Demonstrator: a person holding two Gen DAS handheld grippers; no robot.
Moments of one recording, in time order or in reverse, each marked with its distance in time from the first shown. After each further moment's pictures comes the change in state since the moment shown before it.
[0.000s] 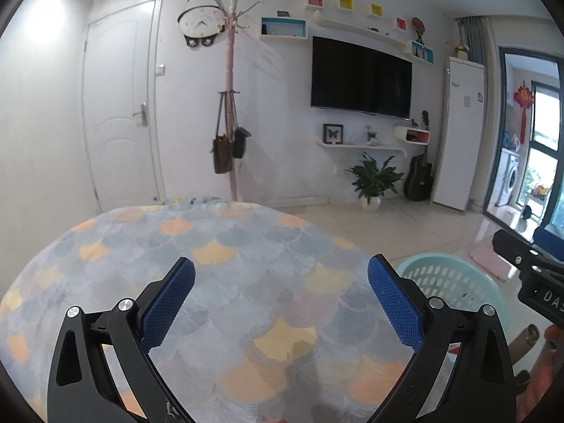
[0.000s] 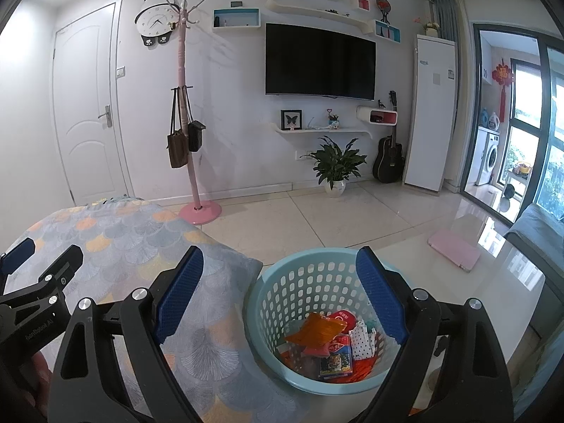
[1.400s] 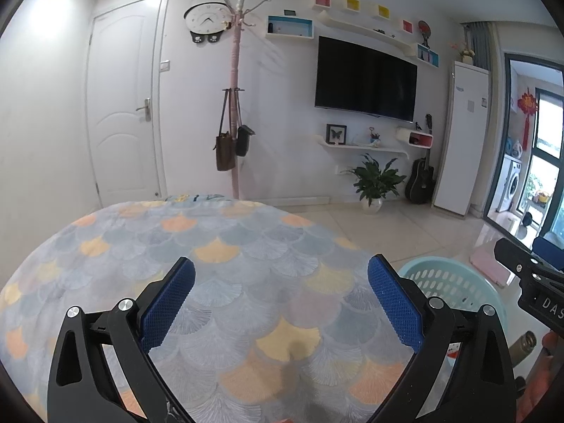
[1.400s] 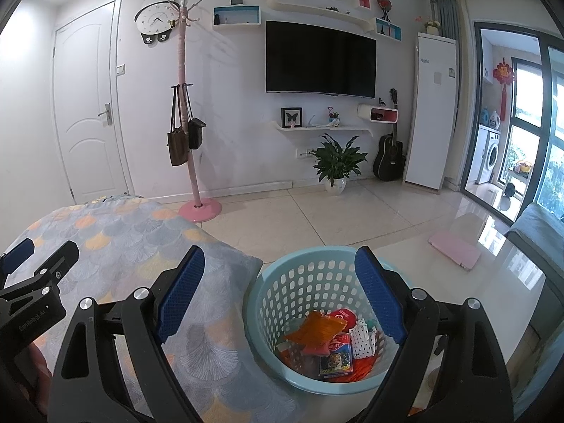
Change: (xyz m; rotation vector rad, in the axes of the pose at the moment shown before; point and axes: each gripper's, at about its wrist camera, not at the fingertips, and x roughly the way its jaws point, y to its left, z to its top) left arm 0.002 0.003 -0.005 -0.020 -0.006 0.022; right arm 0.002 0.002 -0.002 -0.003 0.011 0.001
